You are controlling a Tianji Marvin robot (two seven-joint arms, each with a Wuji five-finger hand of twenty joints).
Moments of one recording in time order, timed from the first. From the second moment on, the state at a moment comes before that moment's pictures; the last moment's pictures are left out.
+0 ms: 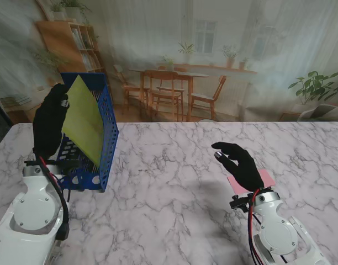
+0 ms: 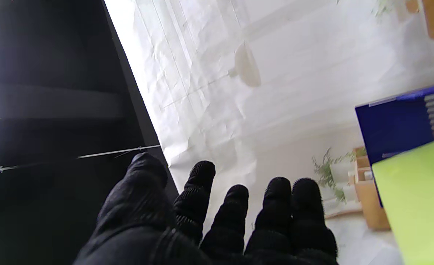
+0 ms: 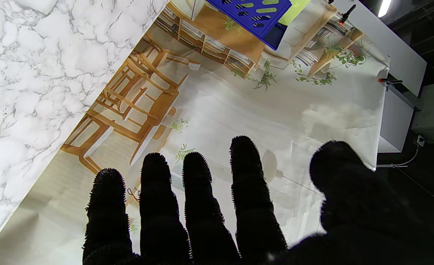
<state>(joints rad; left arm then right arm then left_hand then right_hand) 1.65 -1.23 -1.53 -1.78 0.06 -0.46 0.32 -1.78 -1.17 1.39 -1.74 -0.21 -0.26 -0.18 1.05 0.00 0.01 0.01 0.50 0.24 0.18 0.48 0.36 0.26 0.08 0.22 0.28 0.32 0.28 0.35 0.04 0.20 0.72 0.38 0.50 -0.21 0.49 -0.06 0.59 0.08 0.41 0.44 0.49 0.25 0.51 0.29 0.49 0.27 0.25 0.28 0.12 0.39 0.60 0.50</state>
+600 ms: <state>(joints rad) 1.60 -1.25 -1.60 -1.58 0.00 -0.48 0.39 -1.76 -1.17 1.37 -1.74 -0.21 -0.22 -0.16 0.97 -0.03 0.00 0.01 0.26 0.32 0.03 0.36 0.26 0.27 0.02 0.19 0.21 0.30 0.27 0.32 0.01 0.17 0.66 0.35 0.50 -0.21 0.49 -0.06 0.59 0.08 0.41 0.44 0.49 0.25 0.51 0.29 0.49 0.27 0.25 0.28 0.11 0.39 0.63 0.50</state>
